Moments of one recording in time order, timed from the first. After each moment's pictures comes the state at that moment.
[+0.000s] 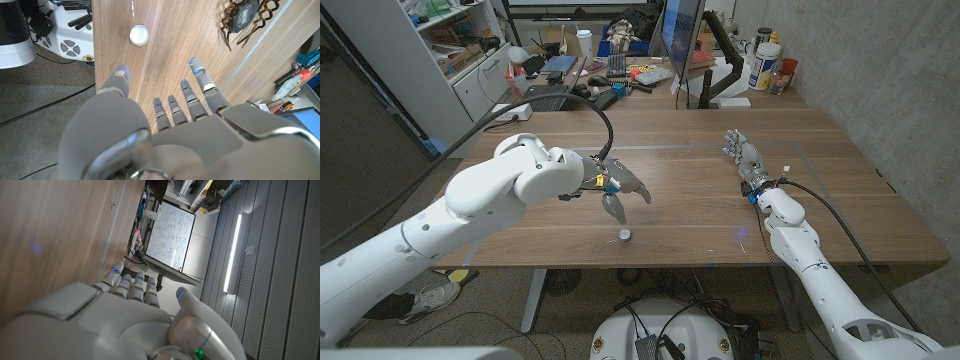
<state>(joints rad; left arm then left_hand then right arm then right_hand) 0.89 0.99 0.44 -2.48 0.86 0.08 -0.99 0.78 -0.11 0.45 -0.14 0.22 0.17 -0.22 0.25 0.21 0.11 -0.15 0.22 0.24 0.27 -0.04 0.23 0.25 0.39 0.04 0.63 0.18 -0.92 -0.22 -0.09 -1.29 0.33 0.25 0.18 0.13 0.12 0.36 0.13 0.20 0.13 -0.01 0.19 0.18 0.14 0.01 0.20 0.18 0.00 -0.03 0.19 0.17 -0.08 -0.03 0.63 0.18</state>
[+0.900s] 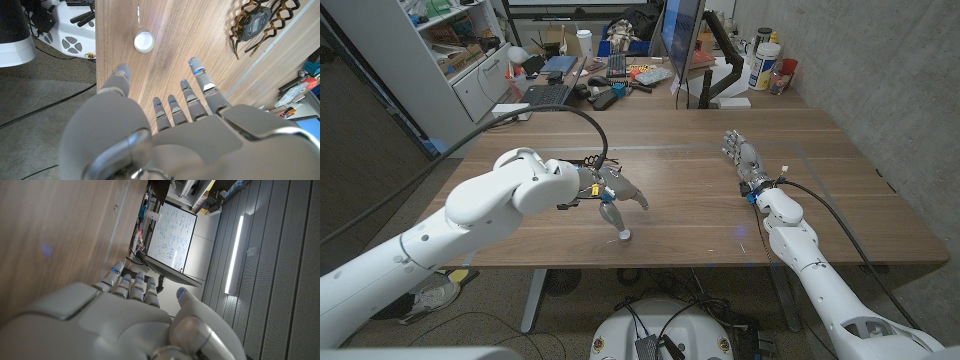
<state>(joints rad) 0.97 1.00 0.40 -2.43 0.84 0.07 -0.90 0.79 -0.11 0.44 -0.14 0.22 0.18 -0.22 0.26 0.22 0.12 -0.15 0.23 0.24 0.28 -0.04 0.23 0.26 0.40 0.03 0.63 0.18 -0.91 -0.22 -0.10 -1.27 0.32 0.26 0.18 0.12 0.12 0.36 0.13 0.20 0.13 -0.01 0.19 0.18 0.14 0.01 0.20 0.18 0.00 -0.03 0.19 0.17 -0.08 -0.03 0.62 0.18</state>
